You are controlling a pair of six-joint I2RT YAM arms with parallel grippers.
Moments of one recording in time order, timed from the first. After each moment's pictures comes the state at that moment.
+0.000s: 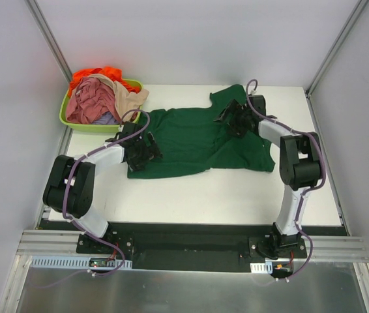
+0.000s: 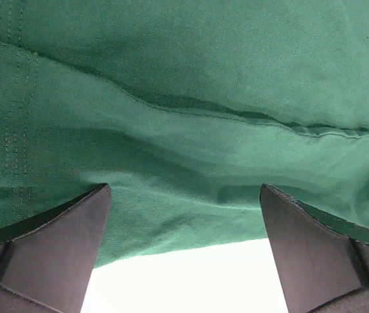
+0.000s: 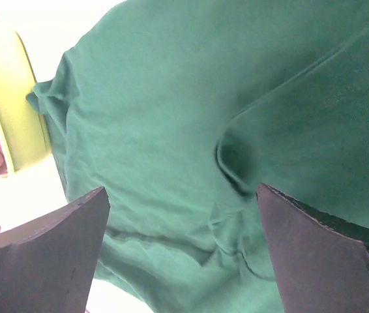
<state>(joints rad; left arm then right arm) -0.28 1.61 0.89 -0.32 0.11 -0.79 0.21 1.98 1.33 -0.11 -0.35 0.78</state>
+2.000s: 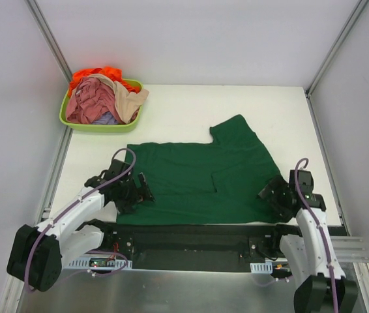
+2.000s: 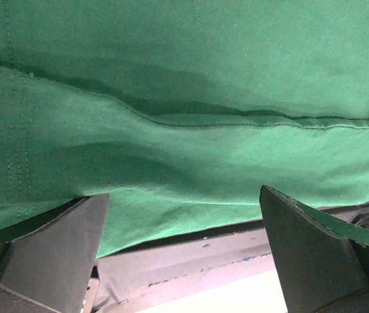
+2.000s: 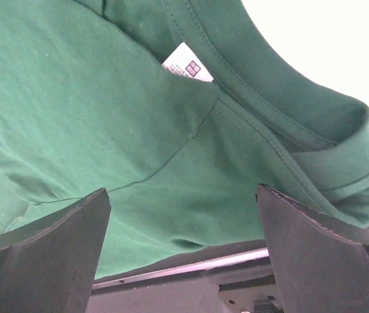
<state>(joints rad) -0.38 0.99 0.46 -0.64 0.23 -0.83 -0.09 0.74 0.43 -0.84 -0.13 0.65</state>
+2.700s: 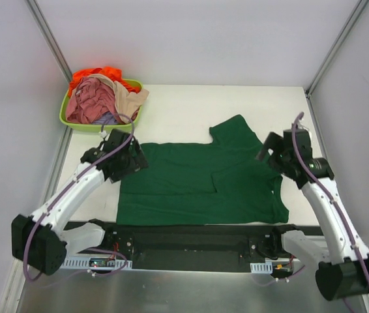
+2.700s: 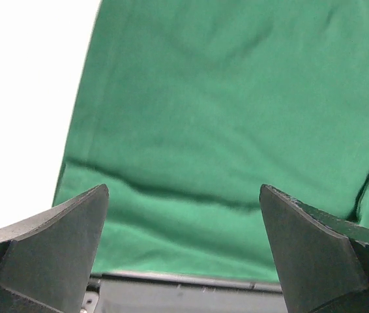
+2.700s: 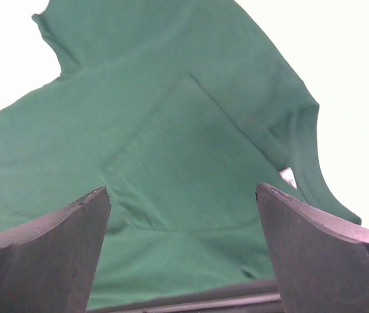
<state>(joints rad) -0.39 1.06 0.85 -0.84 -0.10 -0.80 0.16 0.91 0.92 -0.87 0.11 0.60</state>
